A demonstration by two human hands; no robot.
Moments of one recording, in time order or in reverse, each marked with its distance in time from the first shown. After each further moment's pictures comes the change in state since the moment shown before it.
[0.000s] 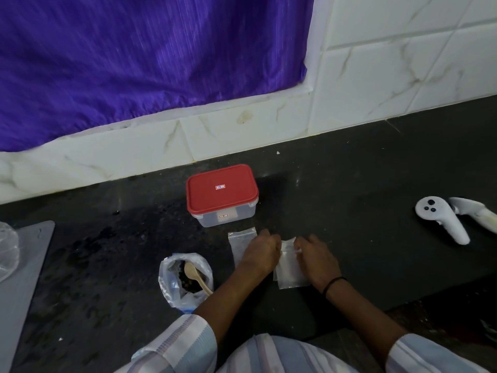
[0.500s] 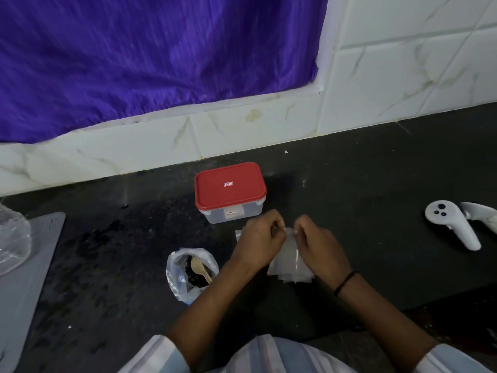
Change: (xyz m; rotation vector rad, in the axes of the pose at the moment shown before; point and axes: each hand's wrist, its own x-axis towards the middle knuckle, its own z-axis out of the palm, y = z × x) left_hand -0.034 0.014 -0.065 -0.325 0.302 0.164; right_hand -0.011 -0.037 -0.053 0.315 0.149 -0.204
